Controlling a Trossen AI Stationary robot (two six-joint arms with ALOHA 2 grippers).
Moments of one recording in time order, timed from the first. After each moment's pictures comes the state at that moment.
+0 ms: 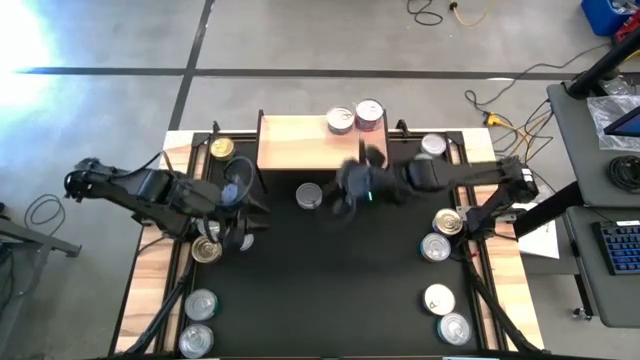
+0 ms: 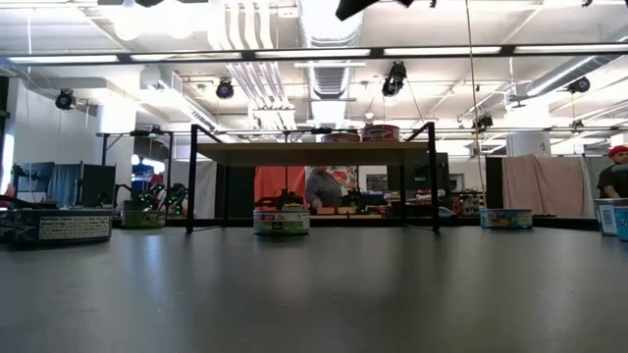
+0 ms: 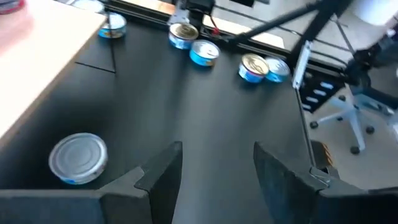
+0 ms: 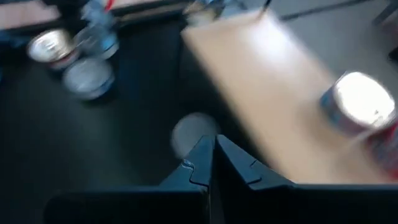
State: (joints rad) left arm -0.28 1.00 1.14 -0.68 -0.22 -0.42; right arm 0.11 1.66 1.76 -0.93 0.50 0.35
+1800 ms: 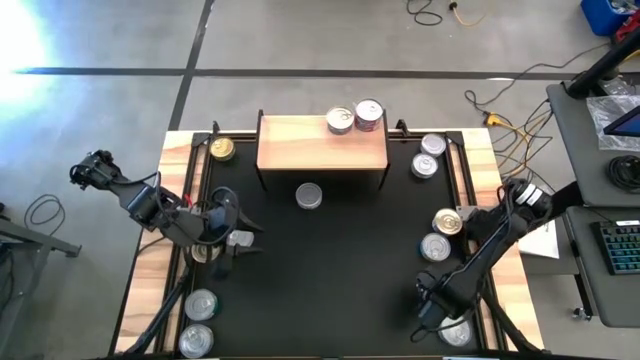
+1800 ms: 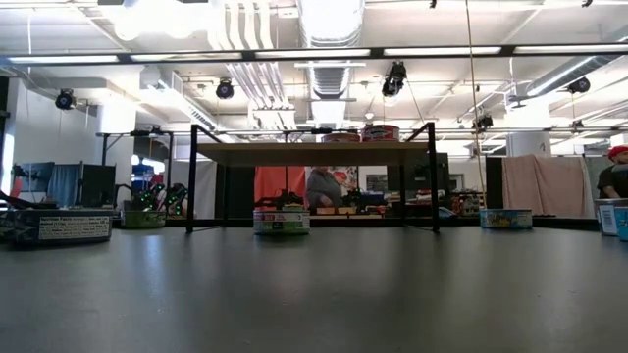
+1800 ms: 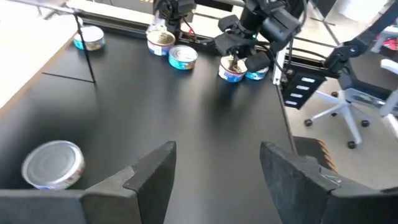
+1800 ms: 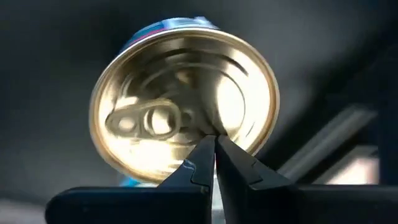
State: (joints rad) left arm -0.56 1.01 1.14 -0.66 -0.43 -0.51; right arm 0.83 1.73 1.05 -0.99 -0.29 1.82
